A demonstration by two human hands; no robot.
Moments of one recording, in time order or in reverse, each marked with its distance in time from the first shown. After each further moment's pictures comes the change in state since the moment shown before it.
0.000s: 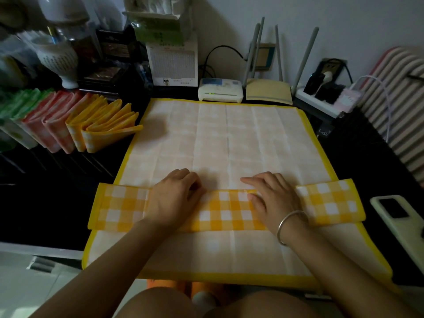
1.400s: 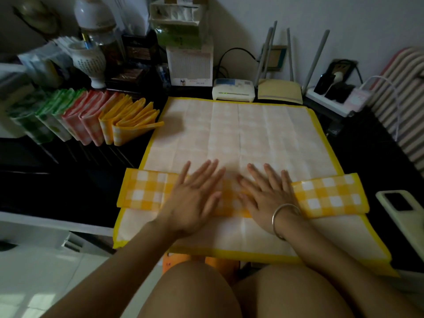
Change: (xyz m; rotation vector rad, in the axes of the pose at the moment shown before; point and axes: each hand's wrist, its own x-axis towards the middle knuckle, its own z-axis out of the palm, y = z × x) left_hand -0.032 0.014 -0.030 0.058 -0.192 0.174; right_hand -0.007 -0.026 0.017 -0.332 -0.350 0.055
